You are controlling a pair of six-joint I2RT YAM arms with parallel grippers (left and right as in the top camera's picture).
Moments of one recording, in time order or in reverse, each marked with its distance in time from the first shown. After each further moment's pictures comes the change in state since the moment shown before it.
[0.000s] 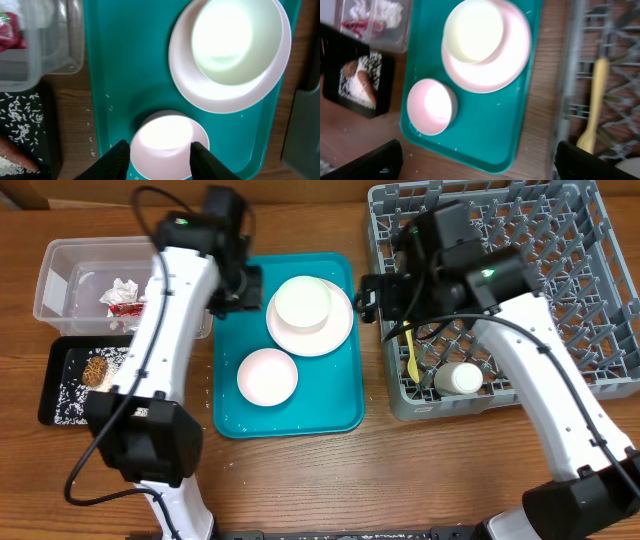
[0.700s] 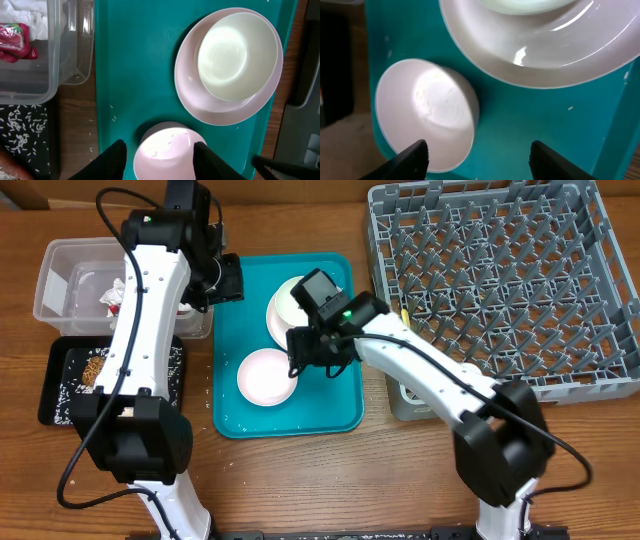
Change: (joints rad) left arm 0.077 0.000 0.002 0.044 0.055 0.008; right arm 0.294 0.290 -0.113 0.266 0.097 0.246
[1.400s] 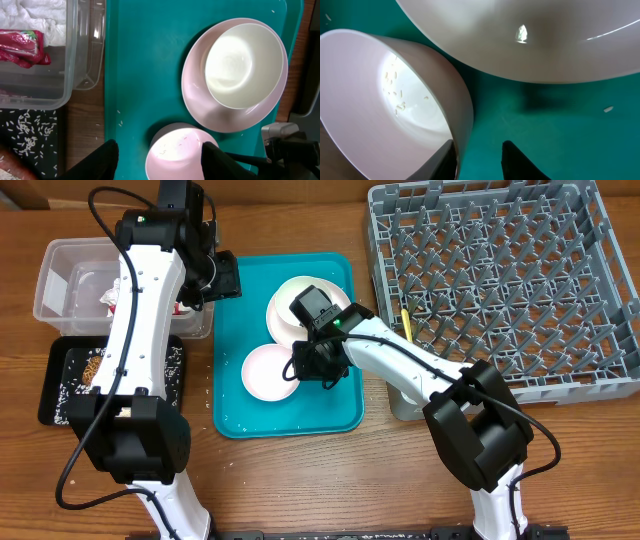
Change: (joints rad) left arm 0.018 0.000 0.000 0.019 -0.016 0.000; right arm 0.000 0.108 -0.063 0.073 -0.079 0.065
